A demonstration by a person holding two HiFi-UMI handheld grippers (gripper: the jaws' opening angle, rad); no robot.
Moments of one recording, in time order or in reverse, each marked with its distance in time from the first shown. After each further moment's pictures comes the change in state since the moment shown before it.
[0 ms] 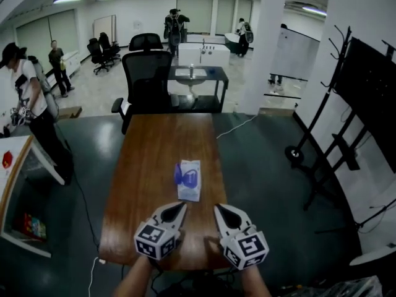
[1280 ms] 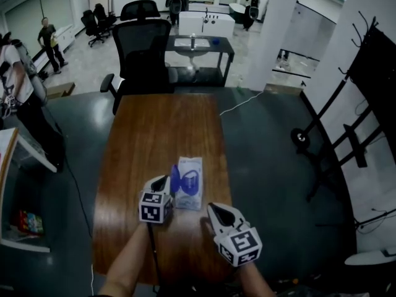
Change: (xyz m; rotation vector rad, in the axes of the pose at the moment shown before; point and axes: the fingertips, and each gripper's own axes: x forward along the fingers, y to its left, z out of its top) left arm 0.139 0.212 -0.088 -0.010 0.268 0.329; right arm 0.114 -0.056 -0.075 0.080 0.233 0.038
